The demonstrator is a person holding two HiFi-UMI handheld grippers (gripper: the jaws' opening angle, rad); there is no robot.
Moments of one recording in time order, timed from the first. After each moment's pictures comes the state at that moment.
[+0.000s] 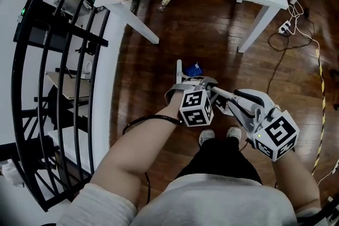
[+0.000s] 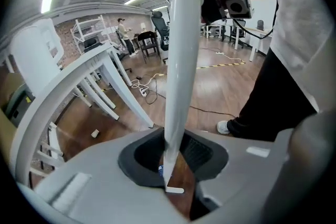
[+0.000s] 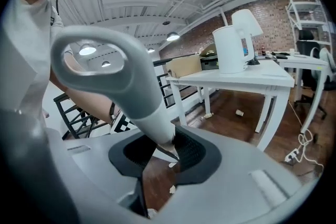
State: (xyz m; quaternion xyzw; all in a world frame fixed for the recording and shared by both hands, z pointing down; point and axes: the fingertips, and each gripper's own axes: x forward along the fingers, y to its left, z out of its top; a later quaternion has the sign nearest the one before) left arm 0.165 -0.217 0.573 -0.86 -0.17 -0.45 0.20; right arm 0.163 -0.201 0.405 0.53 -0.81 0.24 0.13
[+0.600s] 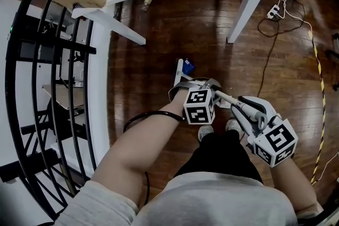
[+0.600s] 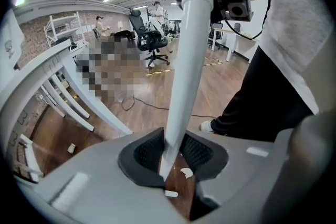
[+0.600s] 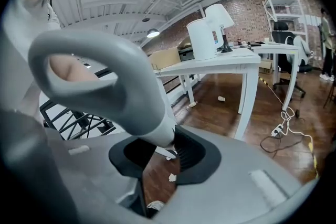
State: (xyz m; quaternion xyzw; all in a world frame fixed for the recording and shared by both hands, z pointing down) left arm 0.192 -0.159 0.617 -0.82 -0.30 -0.44 0.19; right arm 0.195 -0.149 0.452 0.59 -0.74 0.30 0.13
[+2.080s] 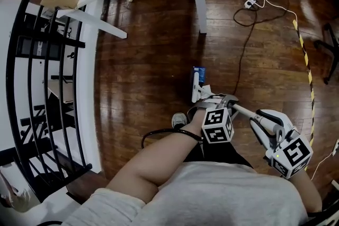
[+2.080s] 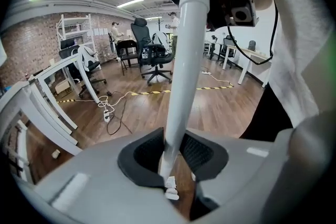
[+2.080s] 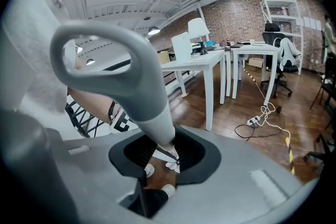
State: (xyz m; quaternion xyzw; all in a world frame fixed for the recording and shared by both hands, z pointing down) left arm 0.352 0.125 0.580 -0.87 -0.25 -0.40 0.12; right arm 0.350 0.112 0.407 0.58 -0.74 0.30 0.16
